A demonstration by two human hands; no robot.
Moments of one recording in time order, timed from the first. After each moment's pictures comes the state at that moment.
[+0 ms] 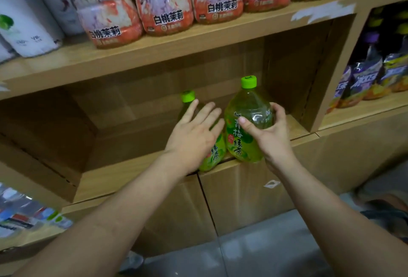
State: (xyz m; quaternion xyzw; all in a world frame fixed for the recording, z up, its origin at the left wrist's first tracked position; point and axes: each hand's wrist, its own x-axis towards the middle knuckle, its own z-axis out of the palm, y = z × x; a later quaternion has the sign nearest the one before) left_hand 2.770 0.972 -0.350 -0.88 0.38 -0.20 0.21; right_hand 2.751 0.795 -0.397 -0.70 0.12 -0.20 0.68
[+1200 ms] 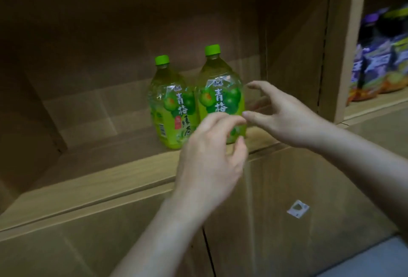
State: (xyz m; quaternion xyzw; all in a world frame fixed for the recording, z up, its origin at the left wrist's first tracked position) left_hand 2.748 0.949 -0.466 -0.82 0.32 -0.33 -0.34; right_hand 2.761 0.779 -0.438 -0.90 -0.09 -0.24 0.36
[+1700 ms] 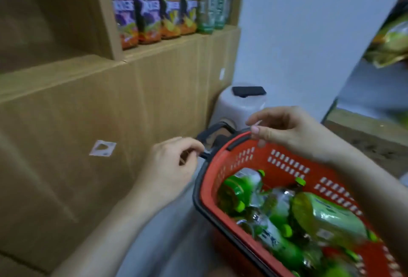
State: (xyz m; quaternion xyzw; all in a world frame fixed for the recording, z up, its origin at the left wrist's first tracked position) left_hand 2.597 0.764 -0.589 -0.73 0.52 -0.02 -0.44; right_hand 2.429 0.593 -0.529 -0.86 0.22 -0.17 0.42
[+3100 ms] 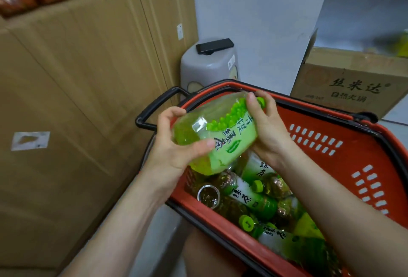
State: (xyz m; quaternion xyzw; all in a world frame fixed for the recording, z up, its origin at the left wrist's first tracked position) left_hand 2.500 0.682 -0.650 -0.55 0.33 0.41 -0.65; right_hand 2.366 0.544 -0.663 -0.45 0.31 -0.37 0.75
